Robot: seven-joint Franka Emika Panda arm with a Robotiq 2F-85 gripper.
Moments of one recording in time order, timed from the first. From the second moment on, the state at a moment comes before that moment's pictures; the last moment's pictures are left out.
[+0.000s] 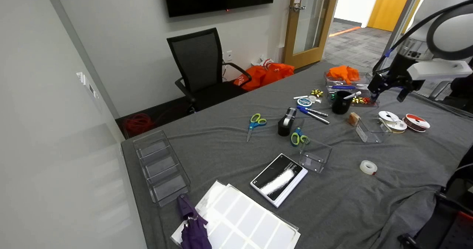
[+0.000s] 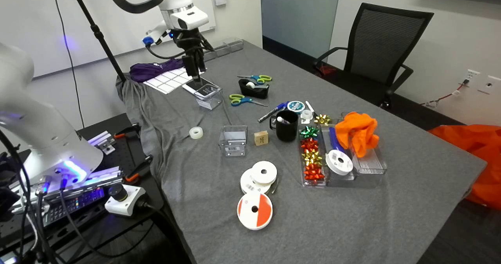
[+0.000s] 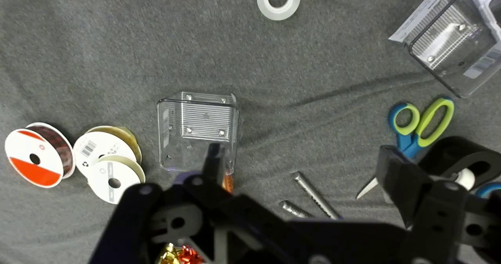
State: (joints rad) arm -0.17 -0.19 -0.04 -2.48 -0.08 2.37 0.40
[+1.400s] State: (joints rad) arm -0.14 0.43 -0.21 -2.28 -0.02 2.80 0.39
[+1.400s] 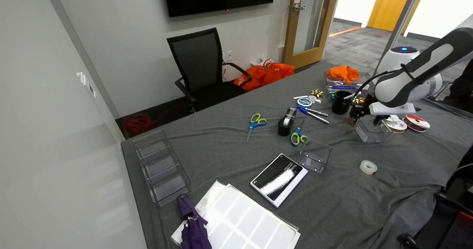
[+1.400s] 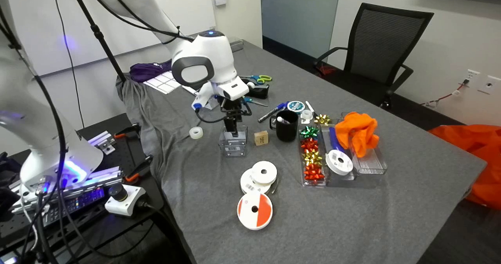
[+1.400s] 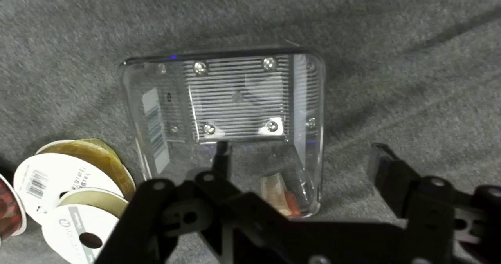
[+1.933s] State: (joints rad) arm -0.07 0.51 -0.28 -2.23 -0.03 2.80 0.39
